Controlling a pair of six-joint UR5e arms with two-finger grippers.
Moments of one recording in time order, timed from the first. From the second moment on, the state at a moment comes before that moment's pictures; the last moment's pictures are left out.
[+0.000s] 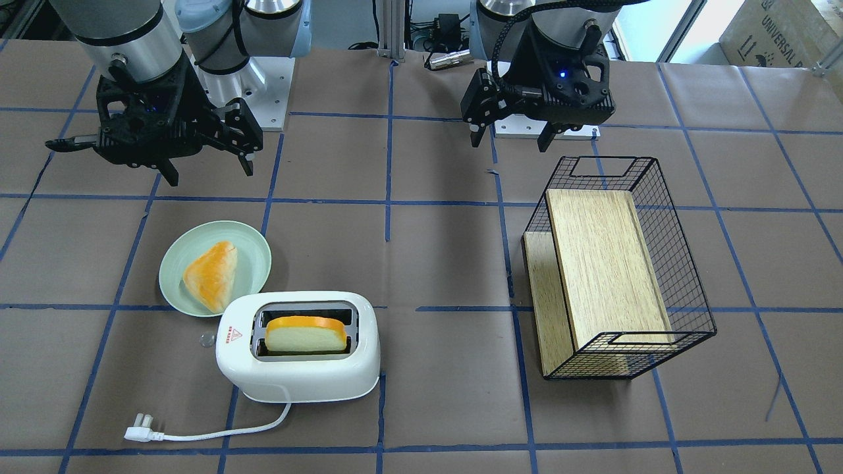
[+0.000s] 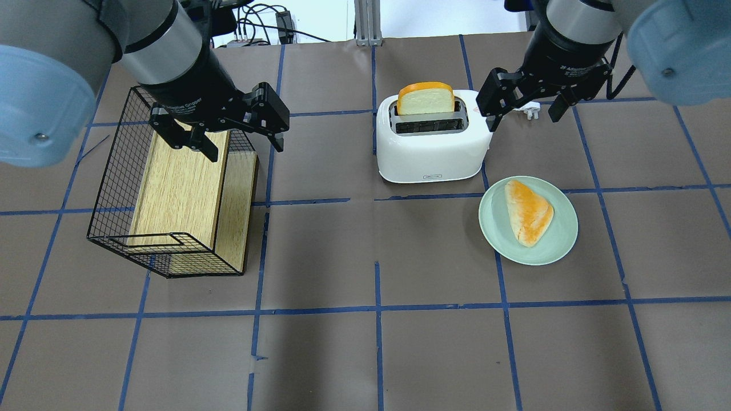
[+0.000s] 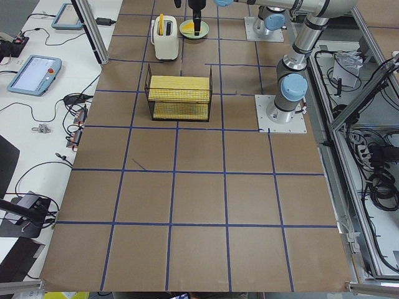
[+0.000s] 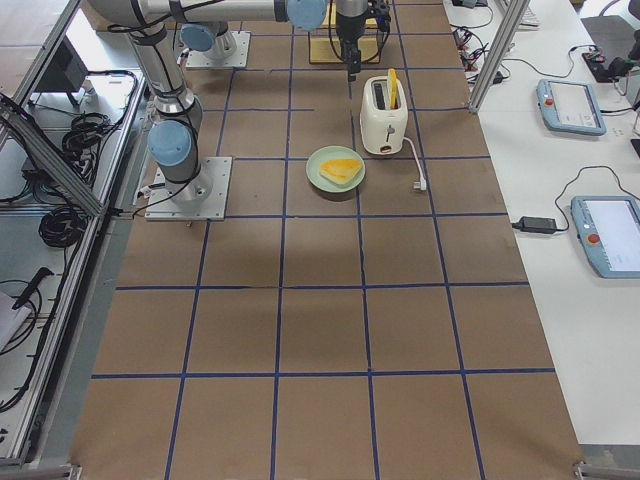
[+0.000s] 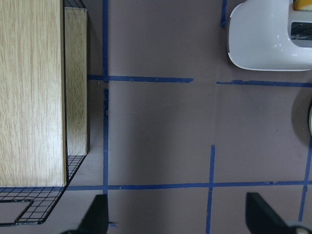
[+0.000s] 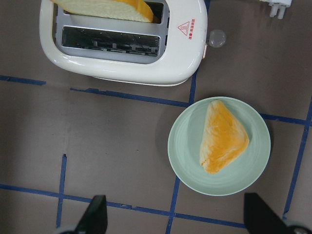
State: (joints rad) left arm -1.68 -1.54 -1.56 -1.59 1.45 -0.16; right arm 1.60 -1.55 1.55 -1.60 -1.52 -0.13
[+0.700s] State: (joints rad) left arm -1.68 -1.54 -1.56 -1.59 1.45 -0.16; right arm 1.59 -1.56 1.58 -1.56 -1.55 -0.11
